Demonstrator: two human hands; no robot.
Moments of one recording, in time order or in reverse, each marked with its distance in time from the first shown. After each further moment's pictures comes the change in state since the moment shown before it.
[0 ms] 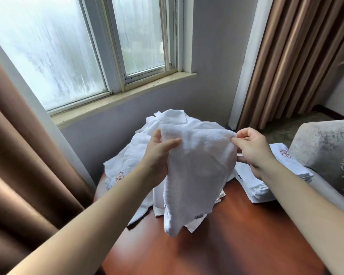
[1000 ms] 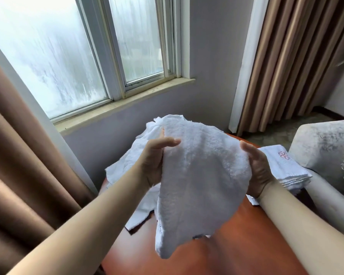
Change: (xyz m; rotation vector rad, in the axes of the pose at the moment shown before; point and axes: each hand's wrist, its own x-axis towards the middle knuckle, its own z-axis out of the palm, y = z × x) left_hand -0.018 0.030 0.013 -0.081 -0.338 -0.140; right_hand -0.040 0.005 -0.007 0.783 -0.717 0.142
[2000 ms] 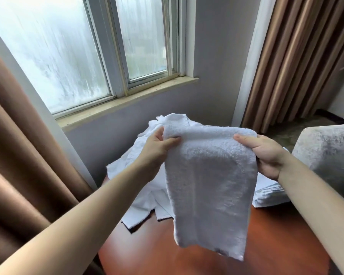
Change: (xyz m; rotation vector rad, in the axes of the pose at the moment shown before) left_hand 0.015 -0.005 -0.023 0.365 0.363 0.153; right_hand 0.010 -0.042 0.013 -0.397 0.384 0.069
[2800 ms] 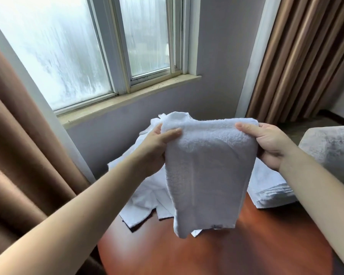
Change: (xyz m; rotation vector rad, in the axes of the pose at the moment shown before) left_hand 0.008 0.009 -0.011 -0.171 -0.115 -0.117; right_hand 0.016 -0.012 0.007 -0.081 0.135 -0.114
